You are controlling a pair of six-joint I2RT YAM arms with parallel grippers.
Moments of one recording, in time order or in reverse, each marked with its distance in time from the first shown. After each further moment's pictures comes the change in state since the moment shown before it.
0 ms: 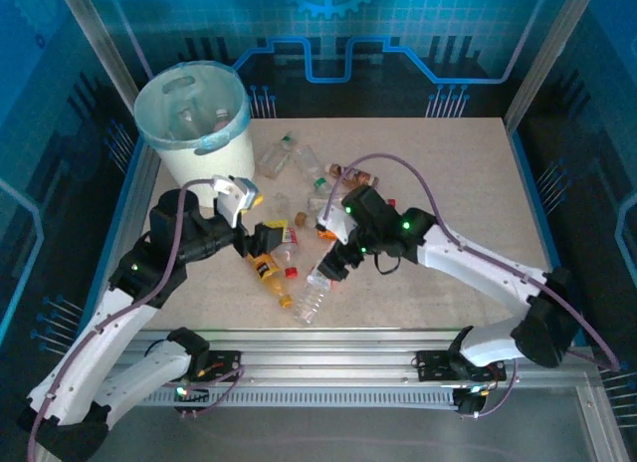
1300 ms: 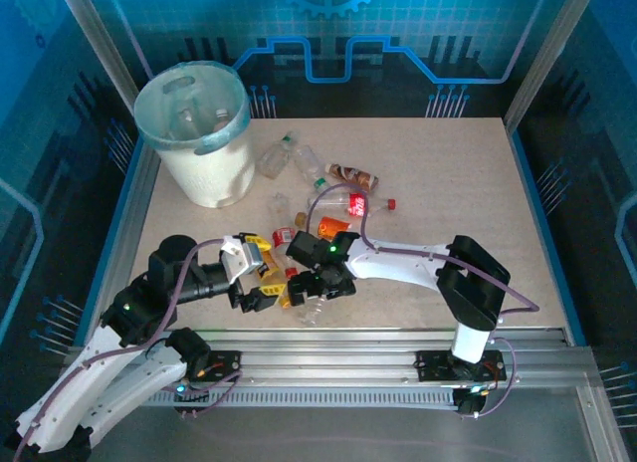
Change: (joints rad) left arm -0.134 -0.265 -0.236 -0.079 0.097 0.239; right arm 0.217 0.420 0.102 -0.107 0.102 0.985
